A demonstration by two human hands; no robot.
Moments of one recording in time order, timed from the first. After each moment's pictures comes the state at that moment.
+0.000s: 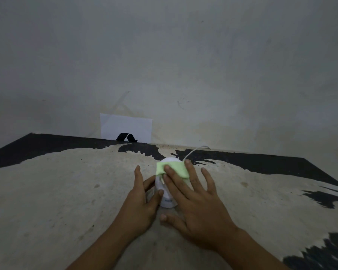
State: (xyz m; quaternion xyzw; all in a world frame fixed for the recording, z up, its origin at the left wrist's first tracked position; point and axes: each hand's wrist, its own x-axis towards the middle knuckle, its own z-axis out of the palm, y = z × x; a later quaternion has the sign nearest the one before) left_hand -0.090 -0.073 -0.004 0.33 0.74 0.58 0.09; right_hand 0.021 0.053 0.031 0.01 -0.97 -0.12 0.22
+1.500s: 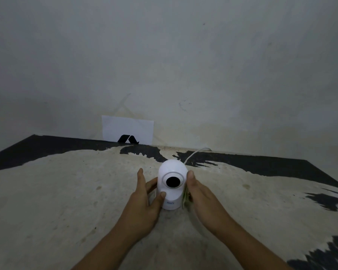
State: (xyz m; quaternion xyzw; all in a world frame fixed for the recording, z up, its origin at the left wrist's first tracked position) left_hand -0.082 -0.074 0.005 0.31 0.76 0.56 0.08; right_hand 0.007 0.054 0.038 -0.16 -0.82 0.53 0.16
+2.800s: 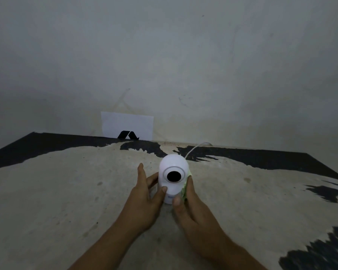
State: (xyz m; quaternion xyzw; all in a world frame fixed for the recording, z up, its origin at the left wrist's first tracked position) left_hand -0.086 -0.074 0.001 0.32 0.75 0.57 0.09; right_hand 0.025 0.029 0.010 -0.11 -0.85 0.48 0.19
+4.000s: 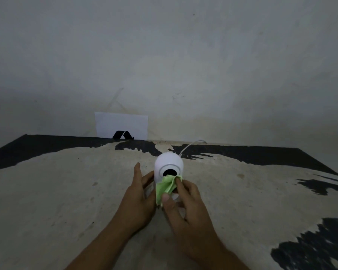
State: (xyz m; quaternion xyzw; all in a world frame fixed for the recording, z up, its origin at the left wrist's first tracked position) left_hand -0.080 -0.080 0.009 0.33 0.75 0.56 0.11; right_hand 0.029 0.009 0.011 -0.15 -0.85 0.42 0.28
